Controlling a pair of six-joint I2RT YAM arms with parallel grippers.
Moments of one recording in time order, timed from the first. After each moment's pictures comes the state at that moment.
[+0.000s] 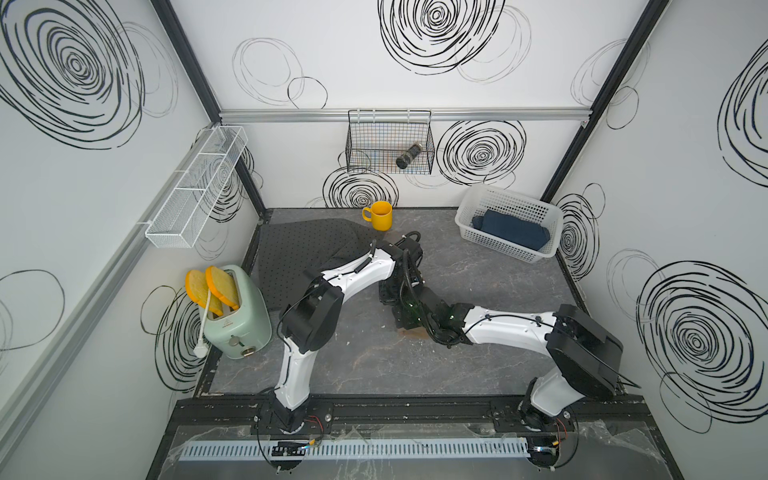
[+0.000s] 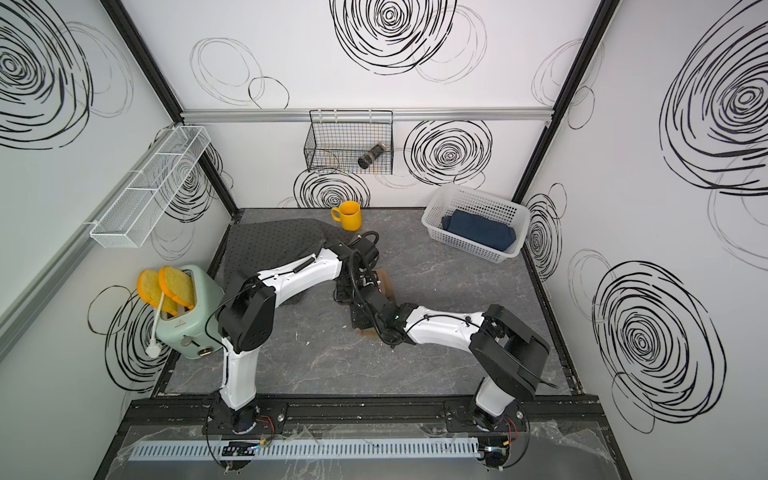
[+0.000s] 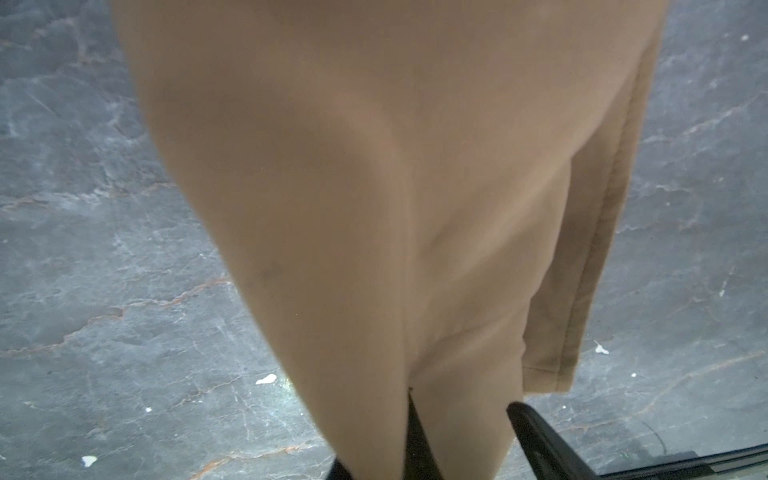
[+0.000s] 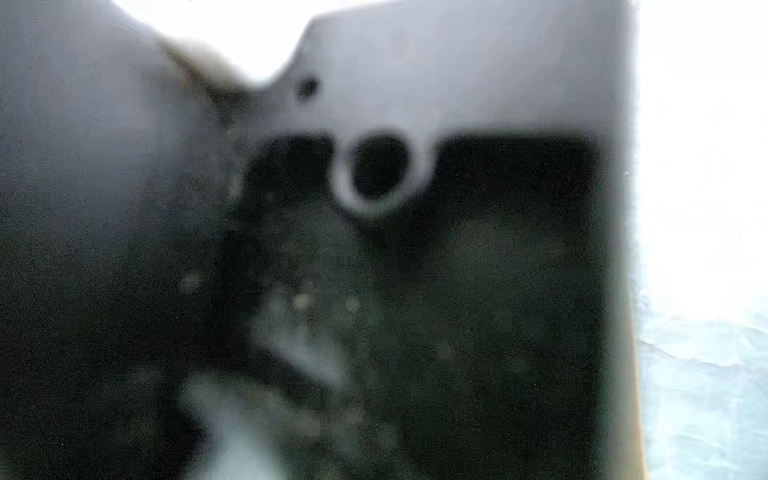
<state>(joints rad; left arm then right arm) -0.68 2.03 1.61 -1.05 0.17 -0.79 1.00 1.58 0.85 -0.07 0.23 0.64</state>
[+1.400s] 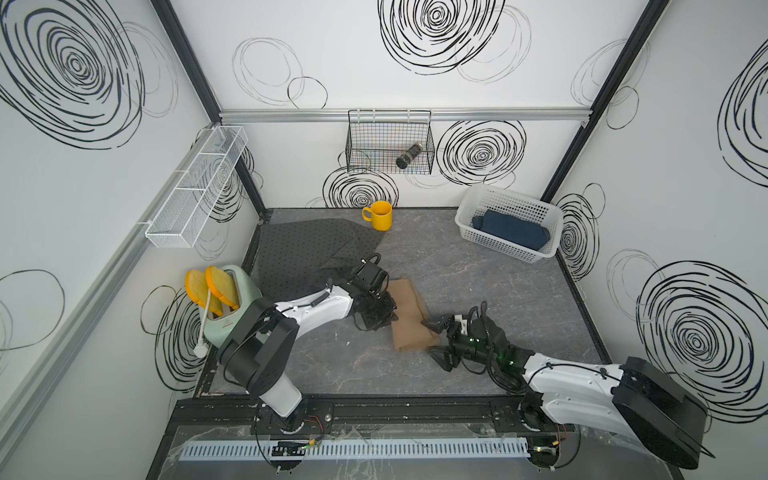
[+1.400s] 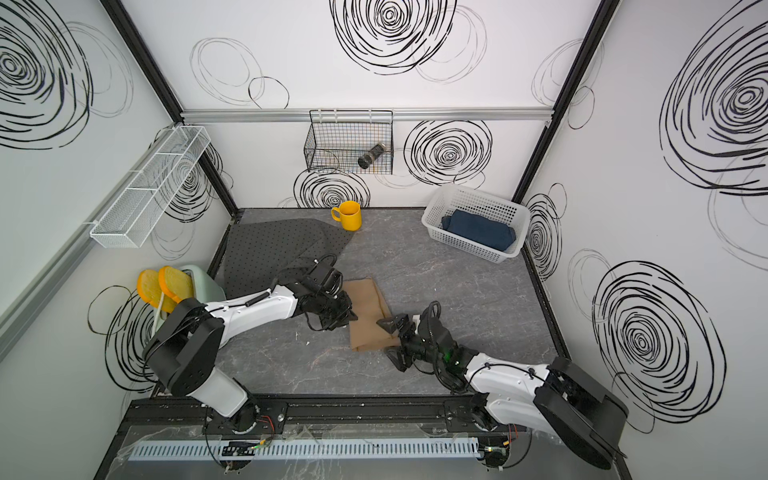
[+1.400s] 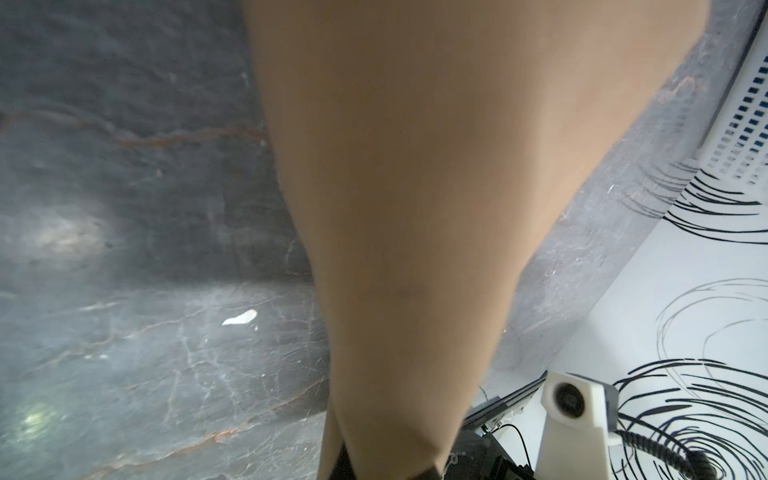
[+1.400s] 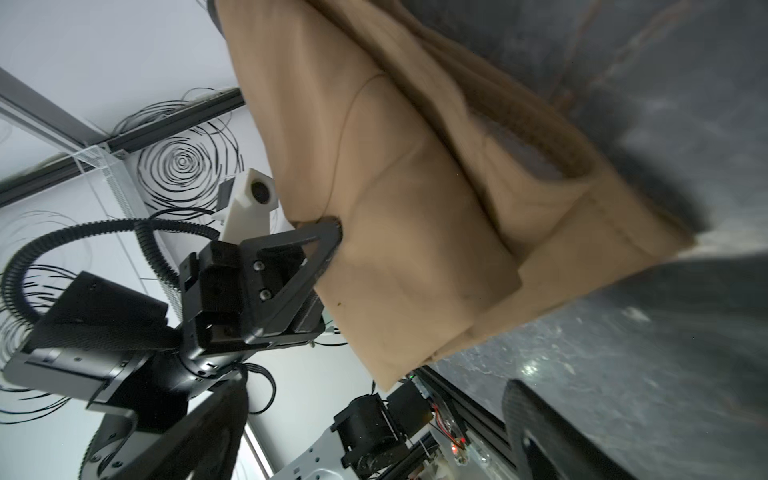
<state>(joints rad) -0.59 1.61 0.88 -0.39 0.44 -1.20 0.91 1.12 0.16 0.52 -0.20 1.87</state>
